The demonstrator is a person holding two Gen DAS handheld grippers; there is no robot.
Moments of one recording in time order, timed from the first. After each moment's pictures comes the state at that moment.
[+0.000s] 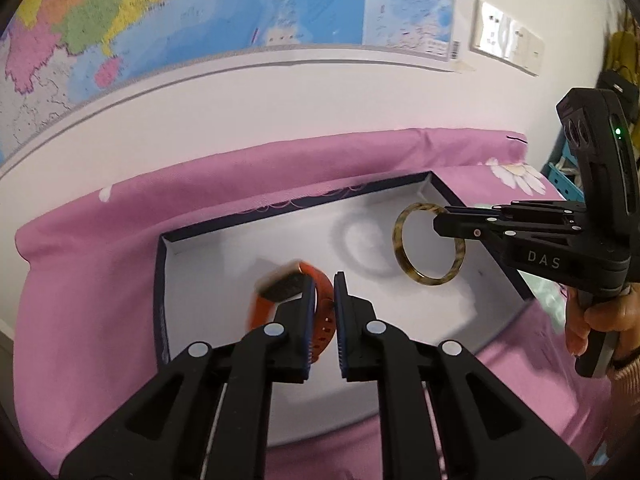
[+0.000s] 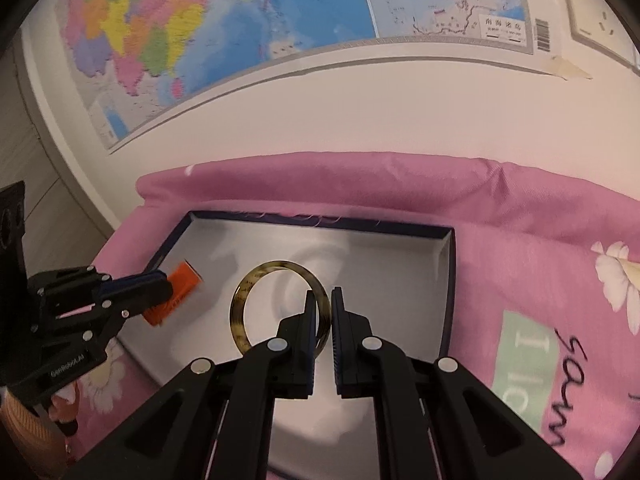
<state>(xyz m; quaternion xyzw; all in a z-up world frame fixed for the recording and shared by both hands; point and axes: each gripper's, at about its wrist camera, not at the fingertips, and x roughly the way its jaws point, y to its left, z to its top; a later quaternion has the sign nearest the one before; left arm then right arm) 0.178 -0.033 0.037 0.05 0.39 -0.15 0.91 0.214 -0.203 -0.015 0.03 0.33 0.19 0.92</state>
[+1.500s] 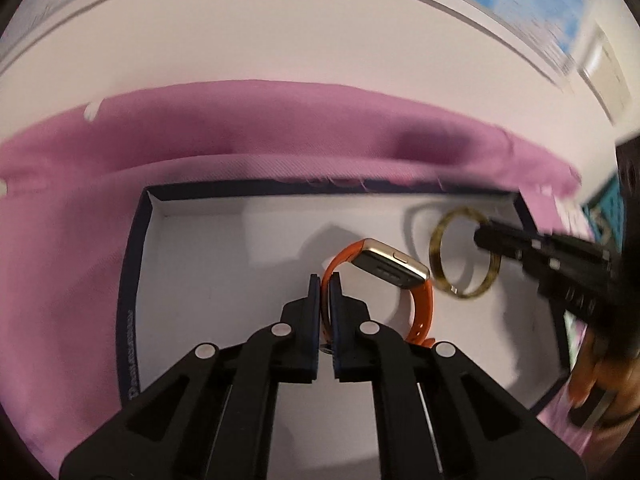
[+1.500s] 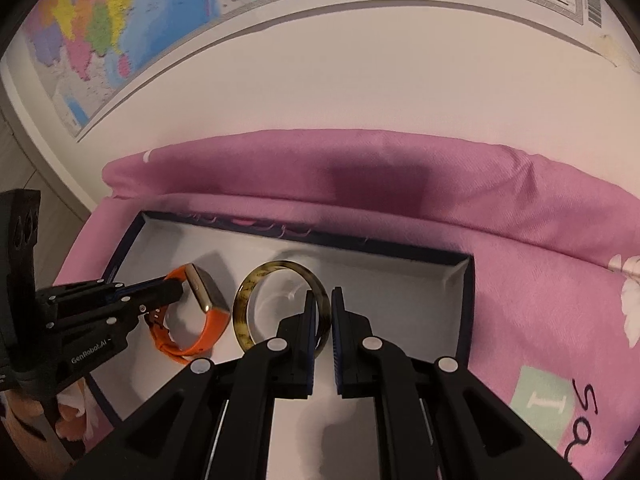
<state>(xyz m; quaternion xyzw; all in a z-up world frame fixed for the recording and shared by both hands) 0.247 -0.001 -0.002 -0.06 0.48 -0.08 0.87 0.279 -0.189 -0.024 0.01 0.39 0.17 0.90</state>
